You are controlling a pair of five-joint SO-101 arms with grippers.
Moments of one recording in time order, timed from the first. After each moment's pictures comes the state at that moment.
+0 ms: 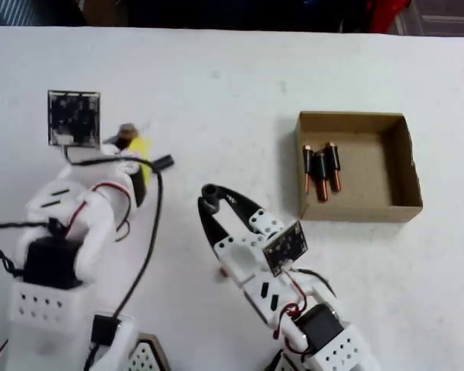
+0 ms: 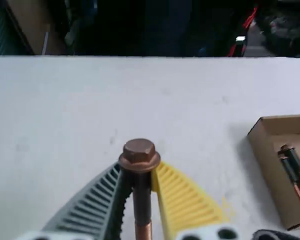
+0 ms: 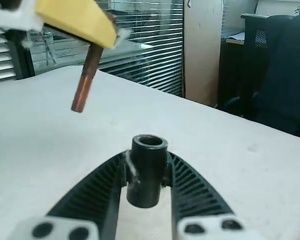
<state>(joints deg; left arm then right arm) 5.7 -58.9 37.7 56.5 8.9 -40.2 -102.6 96.4 18.7 3.2</state>
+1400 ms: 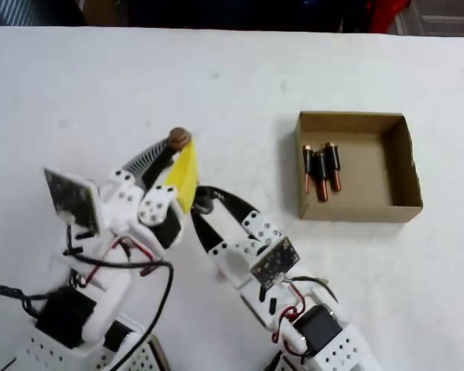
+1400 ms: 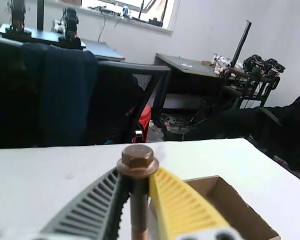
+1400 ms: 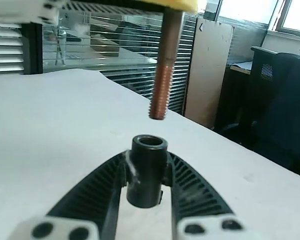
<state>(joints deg) 22.1 -78.0 54.8 37.2 16.0 -42.7 -102.6 96.4 15.1 11.0</state>
